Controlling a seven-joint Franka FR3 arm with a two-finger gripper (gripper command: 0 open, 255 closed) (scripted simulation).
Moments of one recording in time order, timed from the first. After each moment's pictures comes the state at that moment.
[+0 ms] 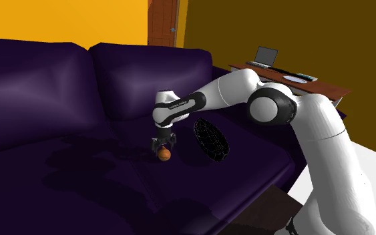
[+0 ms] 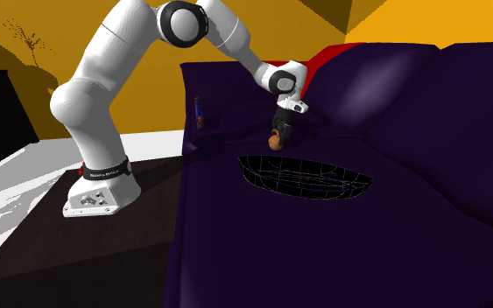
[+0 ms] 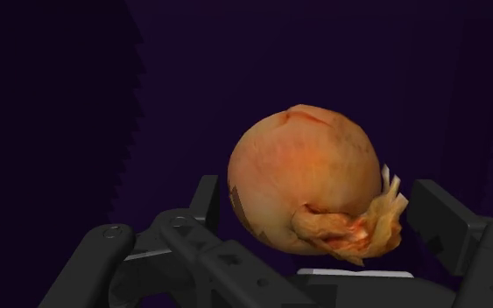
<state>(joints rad) 0.12 0.72 0.08 -1.52 0.07 2.08 0.20</state>
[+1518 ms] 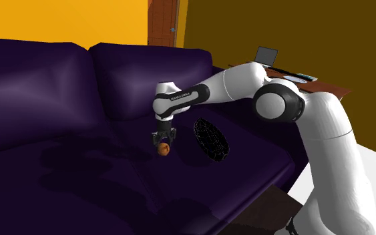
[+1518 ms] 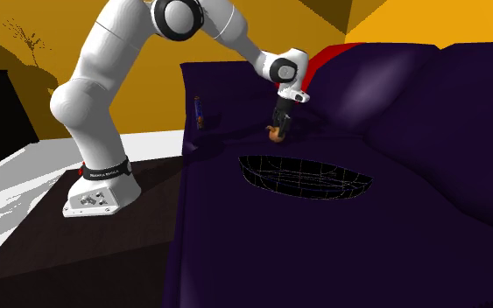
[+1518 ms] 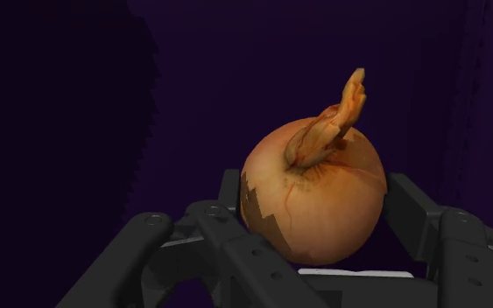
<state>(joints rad) 0.12 0.66 0.08 -1.51 0.07 2.01 0.21</state>
